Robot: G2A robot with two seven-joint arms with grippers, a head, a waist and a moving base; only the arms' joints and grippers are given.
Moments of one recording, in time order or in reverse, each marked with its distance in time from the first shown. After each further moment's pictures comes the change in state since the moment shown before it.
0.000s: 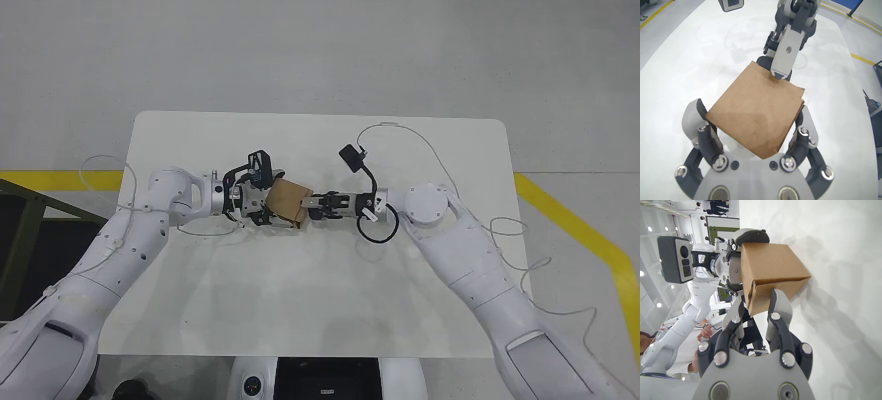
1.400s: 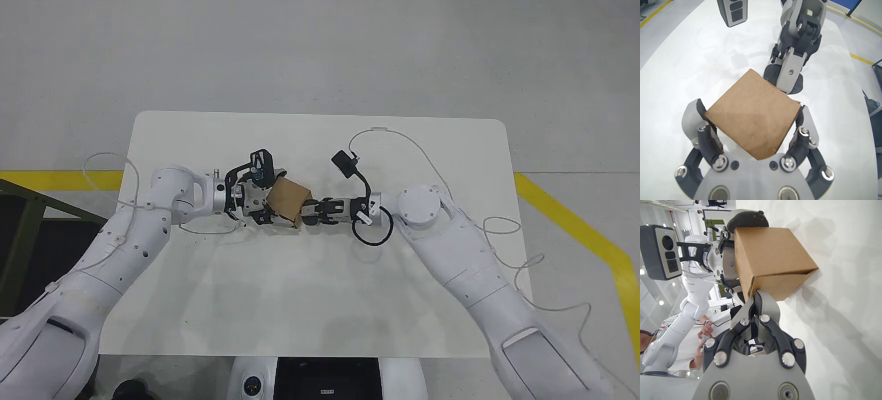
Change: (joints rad) left arm -0.024 -0.007 0.031 0.020 -0.011 0.000 0.008; right arm 0.027 -0.021 -0.046 0.053 0.012 0.000 0.025
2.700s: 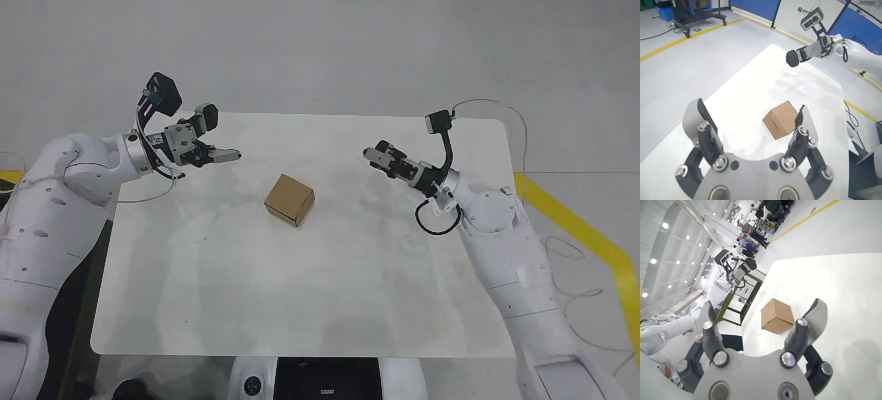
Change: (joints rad) left arm 0.016 0.170 -0.310 -0.080 -0.592 0.063 -0.362; right arm -0.150 0.104 0.384 -0.180 -0.142 -0.458 -0.228
